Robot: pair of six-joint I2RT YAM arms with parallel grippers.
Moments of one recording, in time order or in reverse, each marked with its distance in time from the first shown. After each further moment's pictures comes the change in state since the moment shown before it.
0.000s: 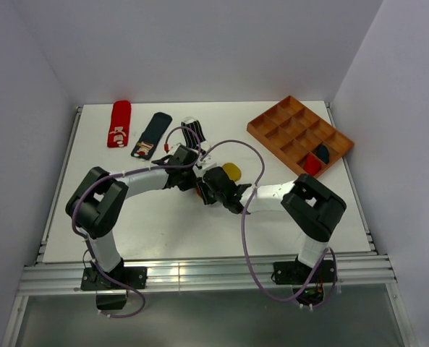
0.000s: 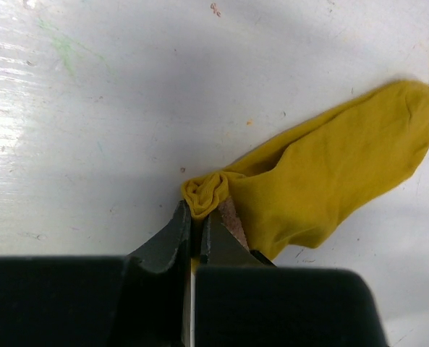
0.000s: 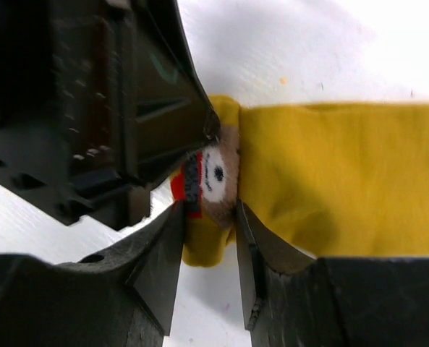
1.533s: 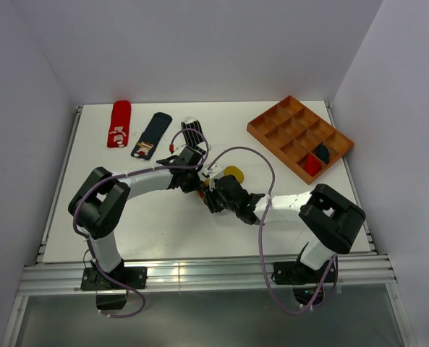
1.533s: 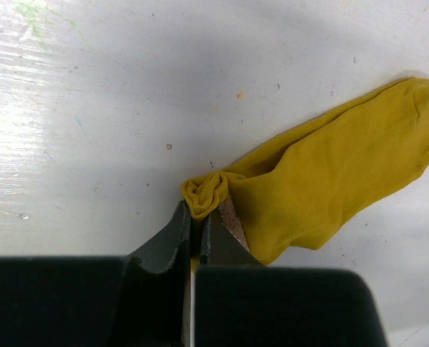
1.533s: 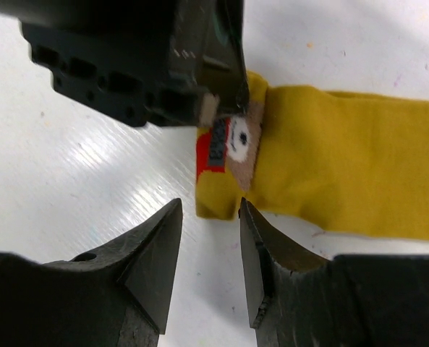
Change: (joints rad) left arm -0.038 0.010 0.041 -0.069 -0.017 0.008; right arm 0.021 -0.169 -0.193 0.108 -0.072 -0.057
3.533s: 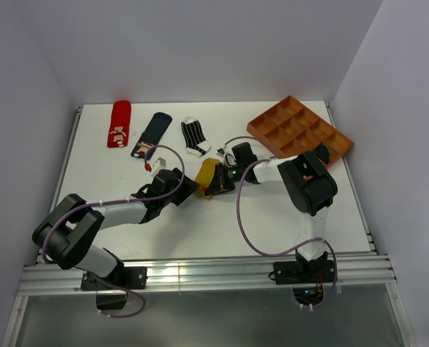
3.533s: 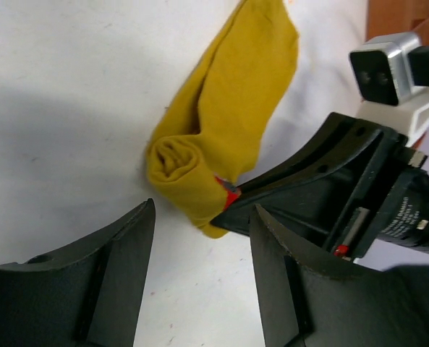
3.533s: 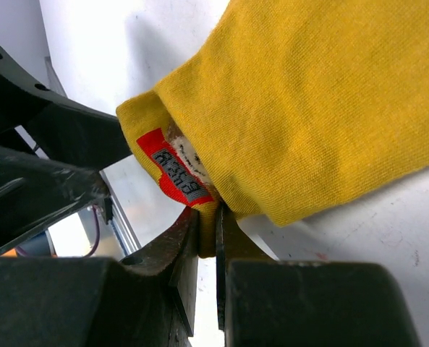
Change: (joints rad) left arm 0.011 -0.328 -0.536 0.594 0.005 -0.219; right arm -0.421 0.389 0.345 -0.234 -0.906 0.360
